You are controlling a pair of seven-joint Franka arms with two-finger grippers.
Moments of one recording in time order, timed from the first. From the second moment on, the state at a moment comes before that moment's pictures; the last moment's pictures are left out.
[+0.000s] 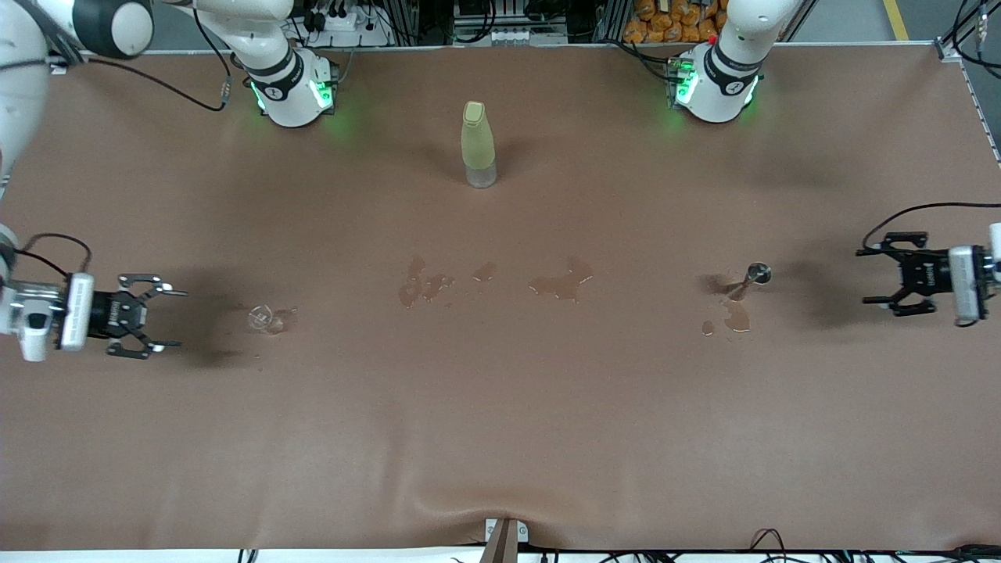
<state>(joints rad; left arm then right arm) 0.88 0.60 -0.45 -1.61 -0.35 1.64 1.58 -0.17 0.62 -0.32 -1.53 0.86 1.53 -2.00</state>
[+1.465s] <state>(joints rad) 0.76 0.31 -0.79 -1.42 0.08 1.64 -0.11 0.18 0.06 -0.27 -1.48 0.17 1.39 -0.22</state>
